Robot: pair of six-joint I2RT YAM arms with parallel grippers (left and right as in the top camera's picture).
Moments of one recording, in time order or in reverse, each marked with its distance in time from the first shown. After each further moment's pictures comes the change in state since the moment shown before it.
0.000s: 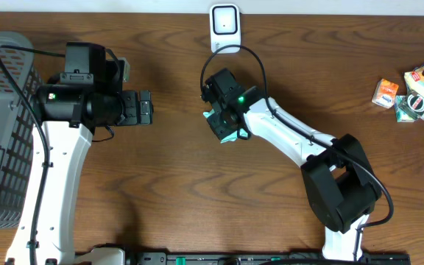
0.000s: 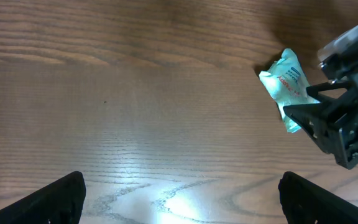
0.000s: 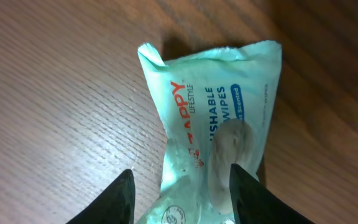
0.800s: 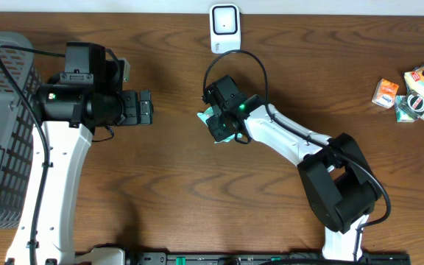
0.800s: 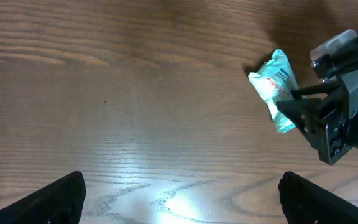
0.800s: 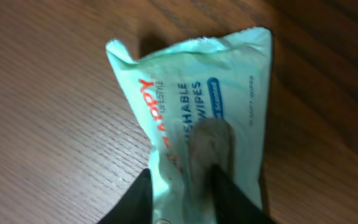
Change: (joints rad) left arm 0.000 0.000 0.000 0.000 0.000 0.000; right arm 0.002 0.000 -0.080 0.144 -0.034 0.080
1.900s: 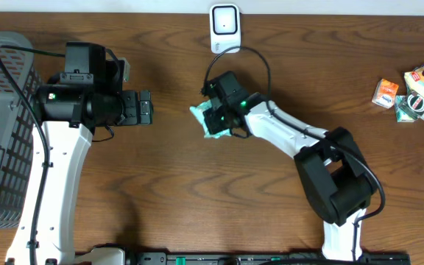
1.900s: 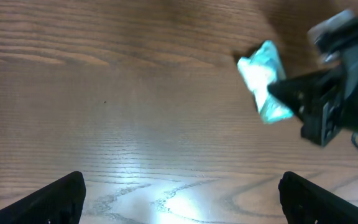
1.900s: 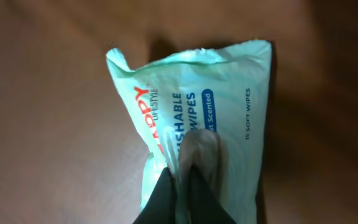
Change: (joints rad) left arm 0.000 0.000 0.000 0.000 0.000 0.000; right arm -0.050 0.043 0.018 0.139 -0.129 0.110
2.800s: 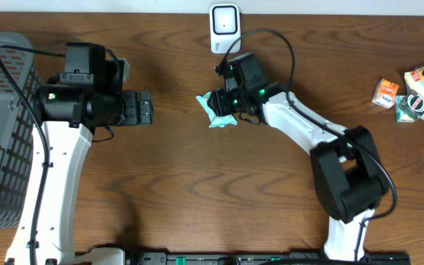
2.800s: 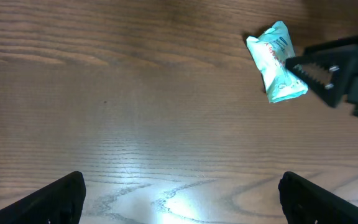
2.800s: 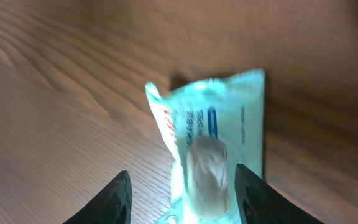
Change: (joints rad) left arm 0.000 0.000 0.000 0.000 0.000 0.000; right arm -0.088 -0.005 0.016 0.055 -0.119 0.023
